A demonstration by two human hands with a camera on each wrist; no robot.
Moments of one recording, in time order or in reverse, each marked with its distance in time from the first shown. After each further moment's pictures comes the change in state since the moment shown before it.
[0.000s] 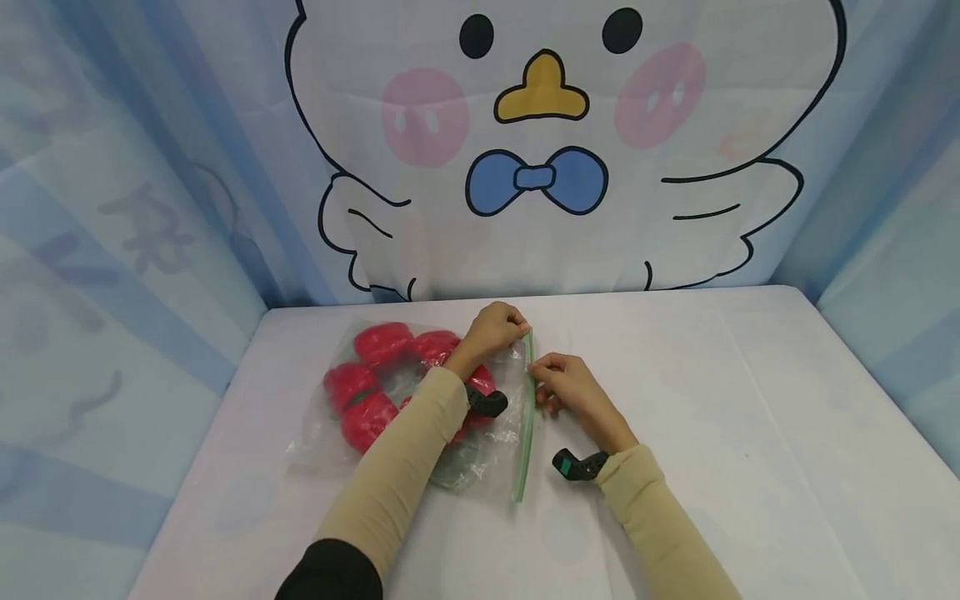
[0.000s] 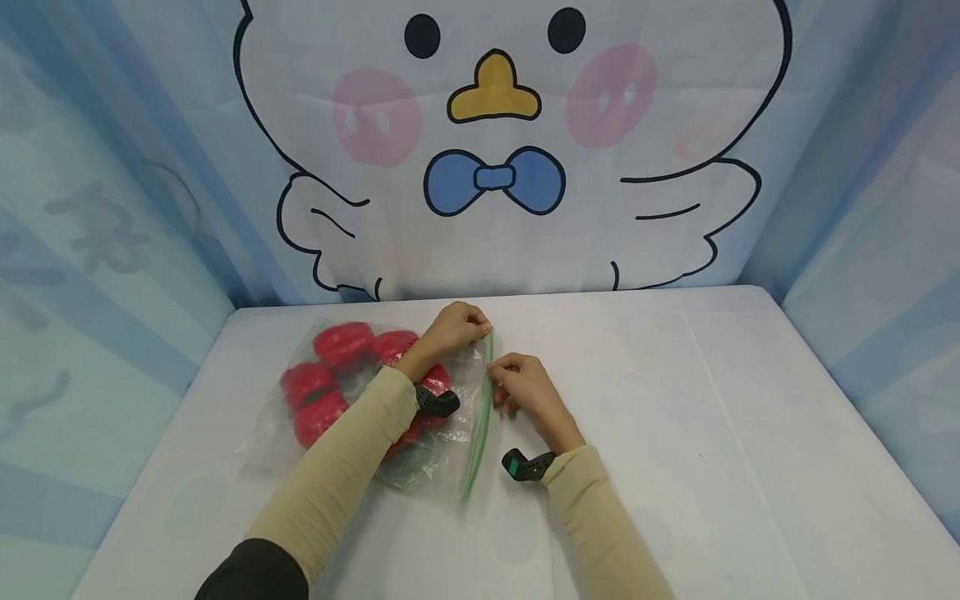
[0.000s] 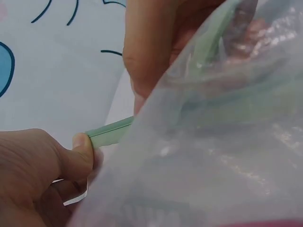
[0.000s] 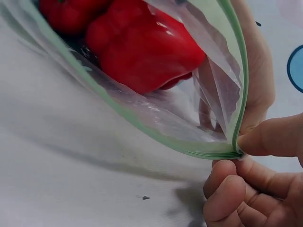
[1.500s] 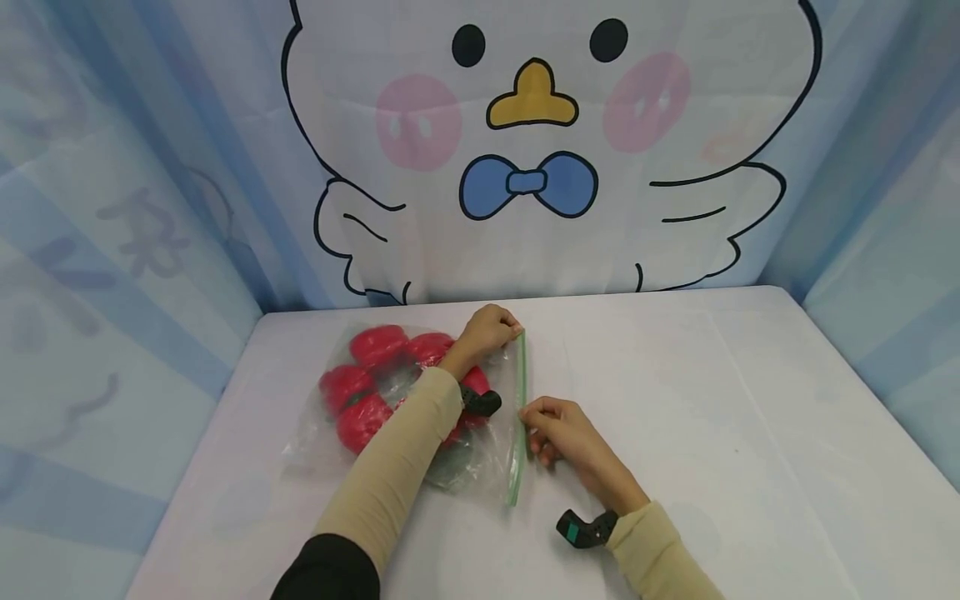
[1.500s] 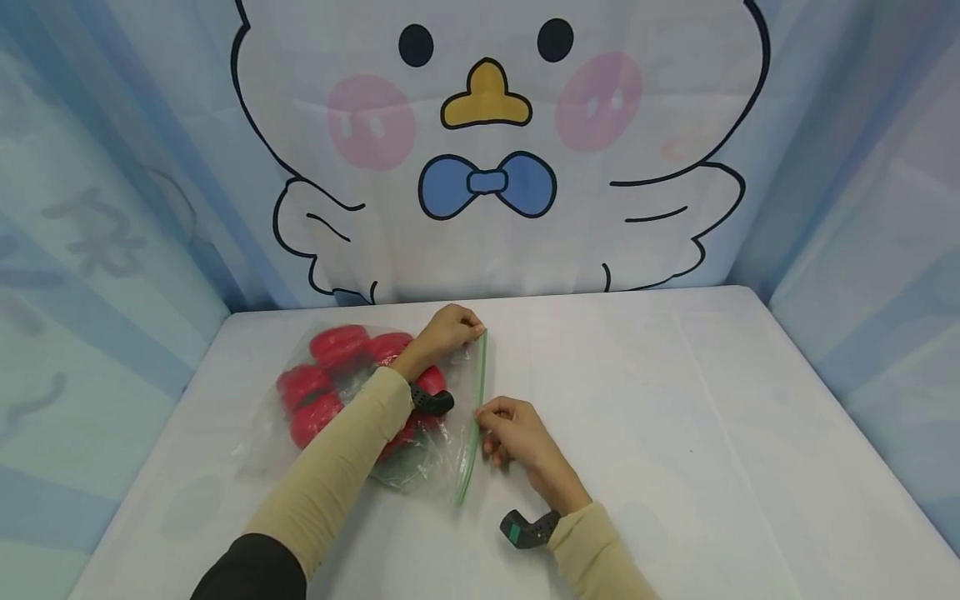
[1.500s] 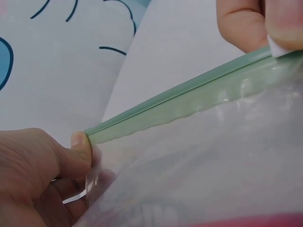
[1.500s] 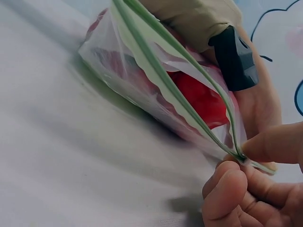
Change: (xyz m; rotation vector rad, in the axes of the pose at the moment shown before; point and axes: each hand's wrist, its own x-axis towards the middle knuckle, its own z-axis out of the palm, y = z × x) left_hand 0.002 -0.003 0.003 -0.072 0.006 -0.043; right_hand -0.064 0.017 0.018 0.116 -0.079 0.030
